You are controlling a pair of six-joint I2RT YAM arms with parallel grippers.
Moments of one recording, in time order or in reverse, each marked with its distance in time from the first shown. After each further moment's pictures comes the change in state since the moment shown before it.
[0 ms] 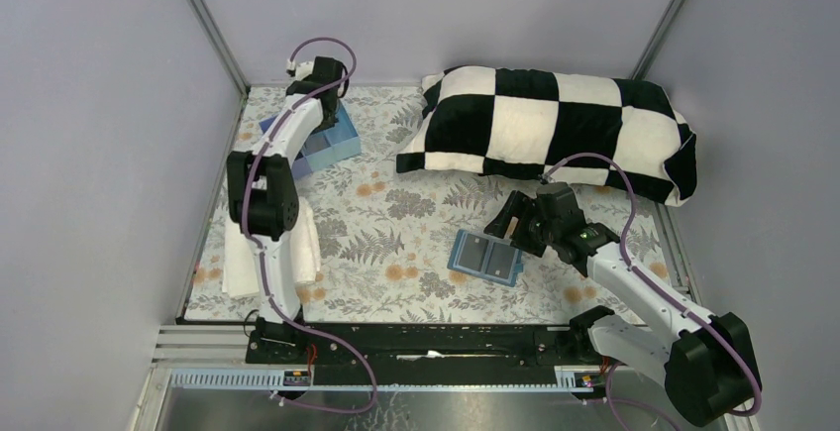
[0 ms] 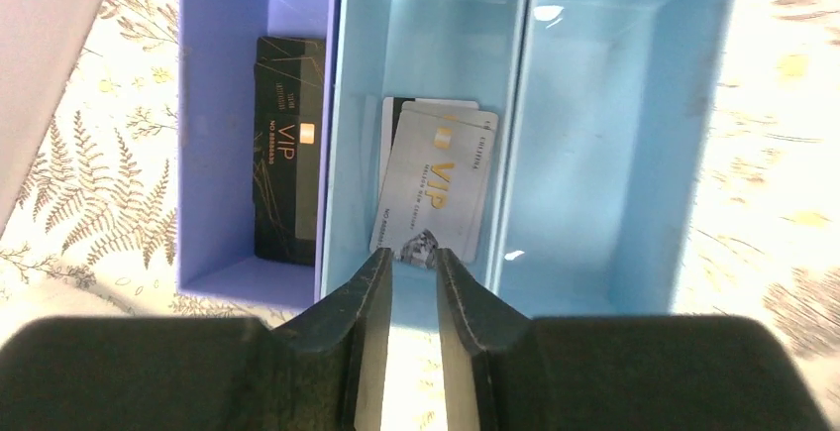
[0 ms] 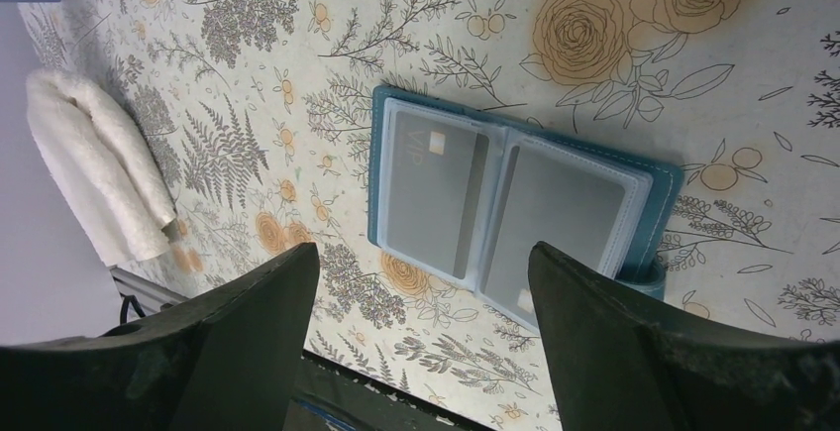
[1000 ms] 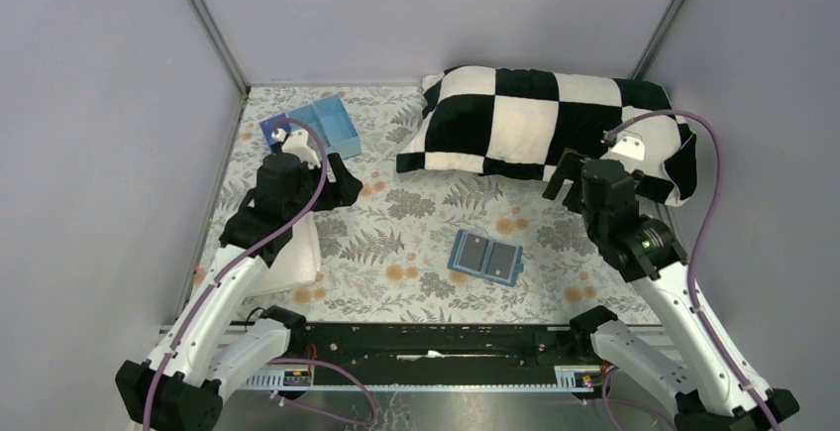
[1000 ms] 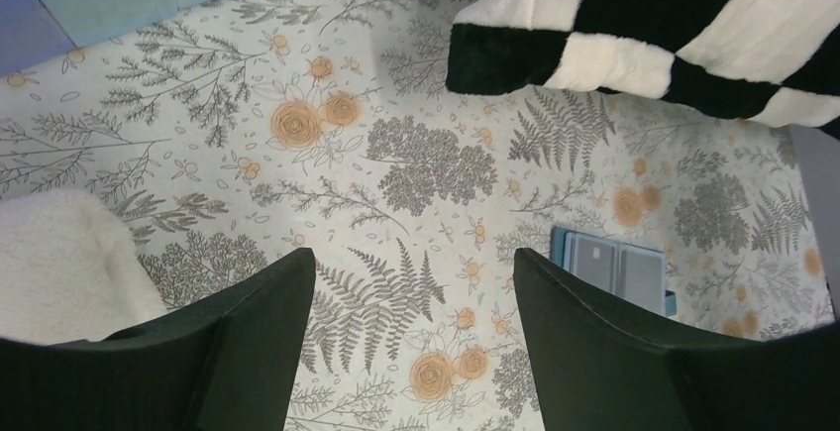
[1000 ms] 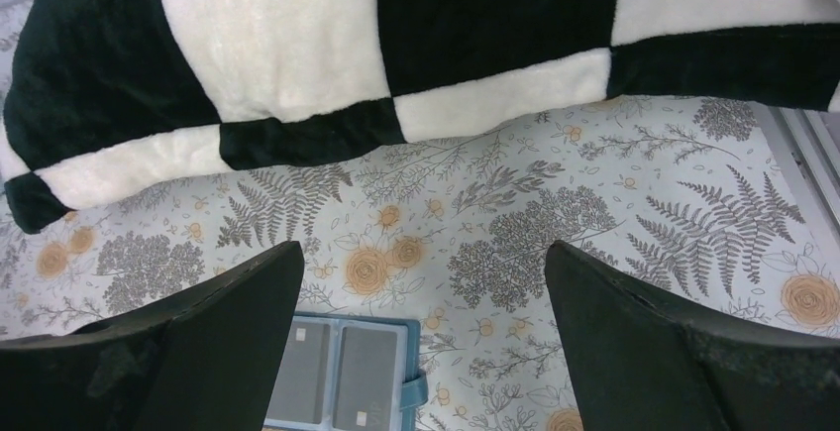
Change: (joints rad) left arm -0.166 -1.256 -1.041 0.329 0.630 0.088; right arm 0.000 -0.187 0.435 -0.366 0.673 -0.341
